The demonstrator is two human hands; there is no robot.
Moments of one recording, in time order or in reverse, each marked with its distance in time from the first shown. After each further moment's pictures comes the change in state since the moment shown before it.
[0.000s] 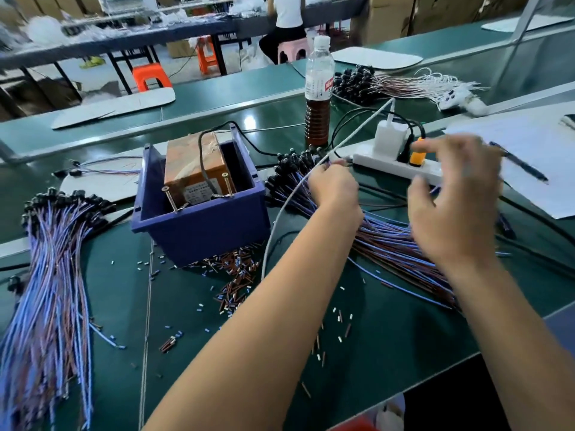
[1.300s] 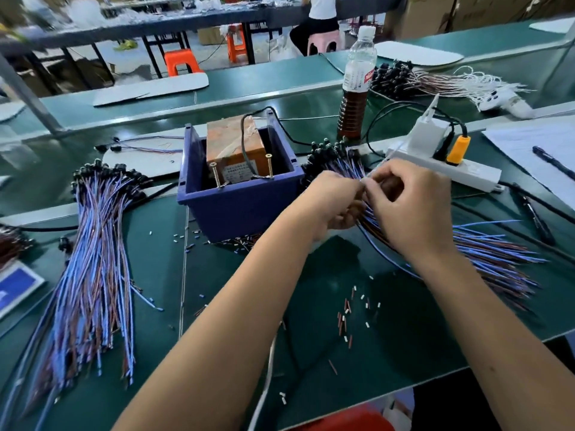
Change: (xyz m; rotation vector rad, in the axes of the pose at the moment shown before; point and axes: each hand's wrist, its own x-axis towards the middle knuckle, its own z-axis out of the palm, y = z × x) left_hand -0.037 0.046 -0.089 0.762 -0.343 0.054; right_hand -0.012 -0.053 0.043 0.307 -0.209 -0.036
